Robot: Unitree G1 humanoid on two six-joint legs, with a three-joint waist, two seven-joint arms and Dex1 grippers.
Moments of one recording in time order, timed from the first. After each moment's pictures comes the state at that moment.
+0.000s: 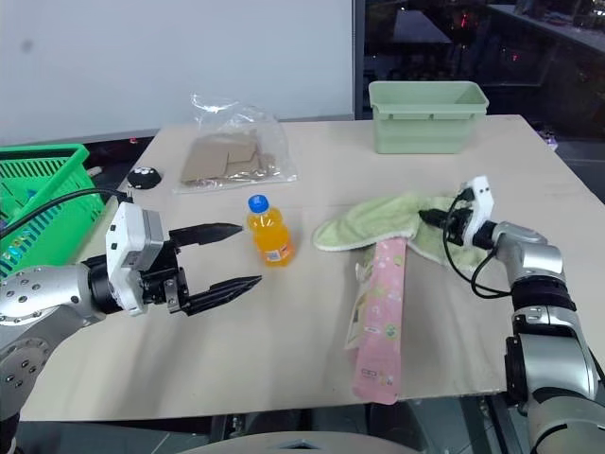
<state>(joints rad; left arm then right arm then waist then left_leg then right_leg) 0.02 0.90 0.35 -0.71 -0.83 0.65 -0.82 -0.67 -0.54 -0.17 0.64 0.39 0.45 0.98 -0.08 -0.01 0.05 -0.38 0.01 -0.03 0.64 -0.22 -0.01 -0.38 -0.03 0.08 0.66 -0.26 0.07</state>
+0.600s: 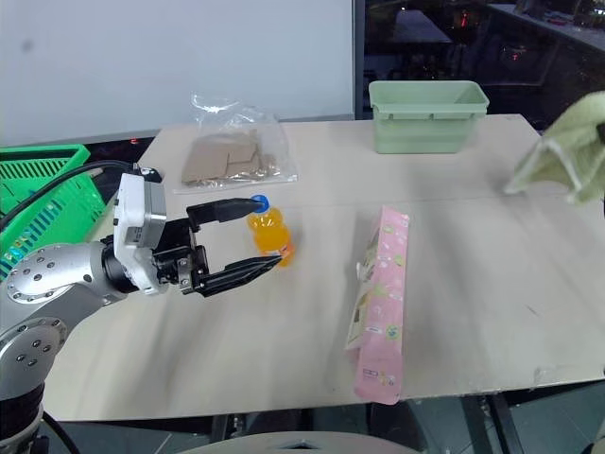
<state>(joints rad) -0.15 0.86 0.27 -0.71 -0.93 0.67 -0.74 -0.67 -1.01 -0.45 0.77 0.38 0.27 0.92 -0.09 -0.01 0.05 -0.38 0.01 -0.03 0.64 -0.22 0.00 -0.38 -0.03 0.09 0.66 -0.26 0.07</state>
